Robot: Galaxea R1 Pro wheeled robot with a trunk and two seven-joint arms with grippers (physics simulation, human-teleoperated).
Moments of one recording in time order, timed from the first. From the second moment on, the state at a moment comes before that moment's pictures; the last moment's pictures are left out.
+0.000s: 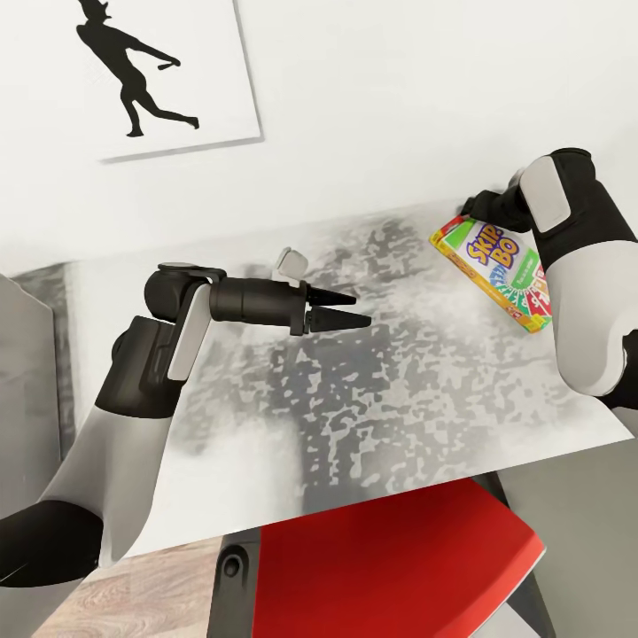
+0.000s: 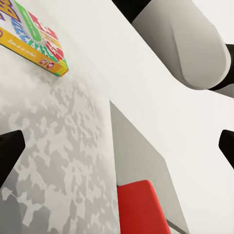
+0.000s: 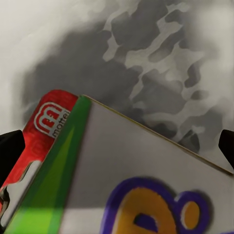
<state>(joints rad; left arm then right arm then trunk) -1.13 -0.03 -0.26 -1.44 0.27 1.04 -1.17 -1.71 -0.14 -0.01 -0.59 -0.46 0.86 -0.41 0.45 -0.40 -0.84</state>
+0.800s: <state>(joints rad) -1.13 -0.03 -0.26 -1.44 0.27 1.04 -1.17 -1.71 -0.15 -0.01 -0.58 -0.45 0.86 -0.41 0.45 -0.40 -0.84</state>
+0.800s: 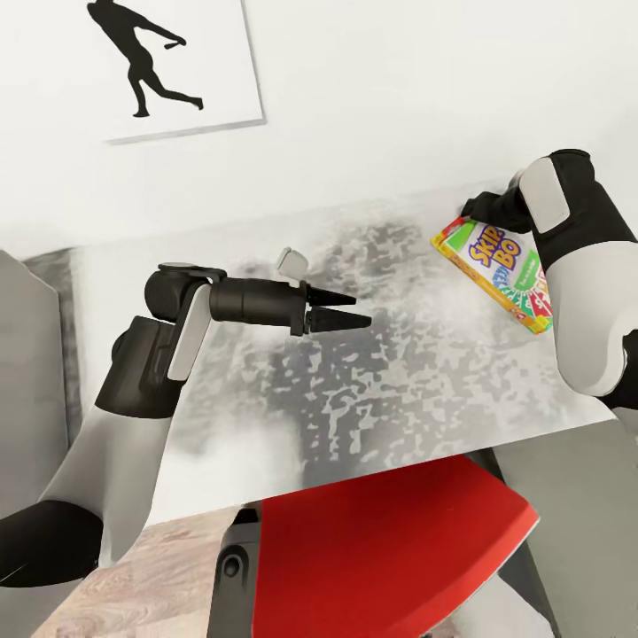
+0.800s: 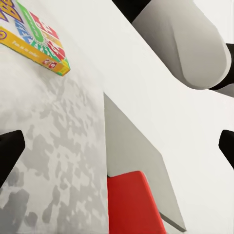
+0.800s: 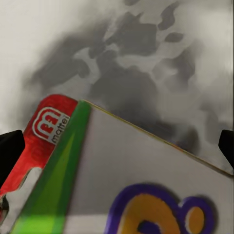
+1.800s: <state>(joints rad) -1.13 -0.03 -0.25 -1.44 0.26 1.04 -1.17 -1.71 -0.15 -0.01 -0.56 -0.45 0.86 -0.41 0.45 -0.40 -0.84</state>
